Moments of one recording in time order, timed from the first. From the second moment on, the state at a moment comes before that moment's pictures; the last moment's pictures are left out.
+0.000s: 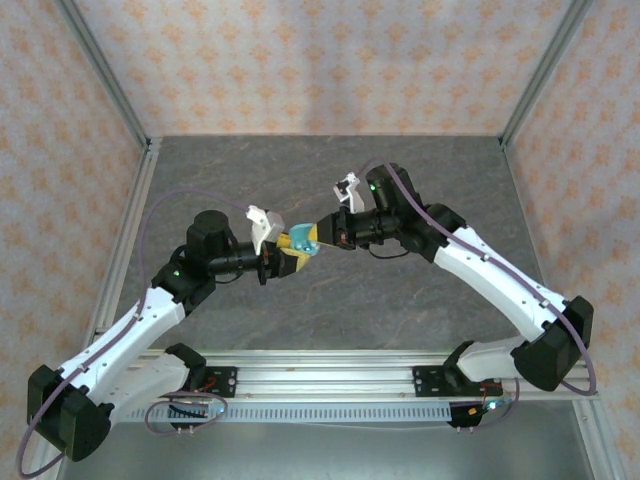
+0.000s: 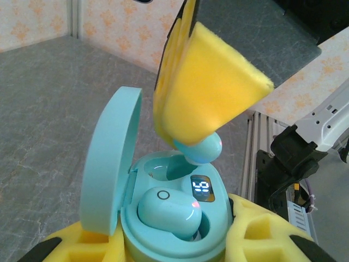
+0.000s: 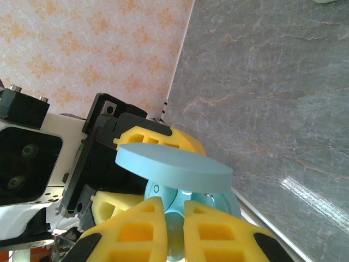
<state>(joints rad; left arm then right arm) -0.46 0.94 0.72 -0.10 0.74 -0.07 0.70 1.32 1.29 -0.57 -0.66 0.80</state>
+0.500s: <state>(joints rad) -0.47 0.94 0.72 -0.09 0.74 -0.07 0.70 1.33 1.27 -0.54 -0.66 0.82</state>
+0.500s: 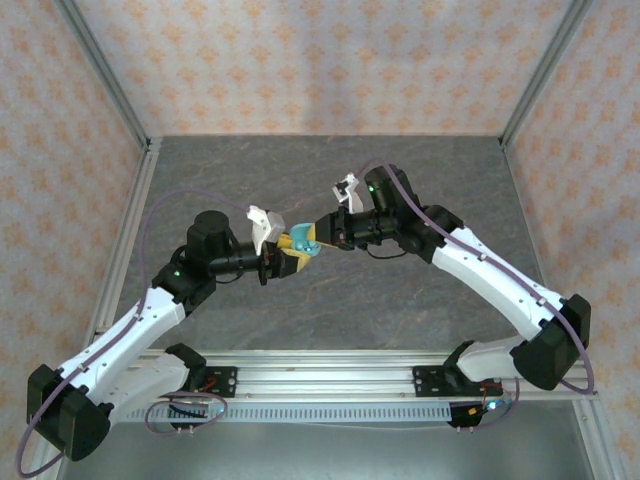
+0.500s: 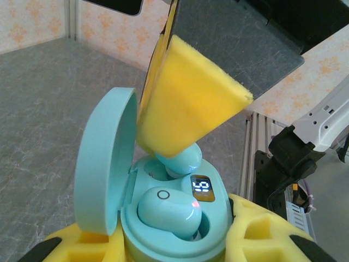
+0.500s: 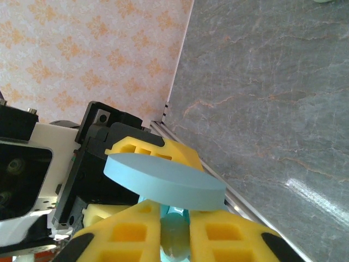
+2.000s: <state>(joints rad) -0.47 0.89 0.74 -0.08 0.74 -0.10 0.65 1.41 1.35 -0.61 -0.65 0.82</state>
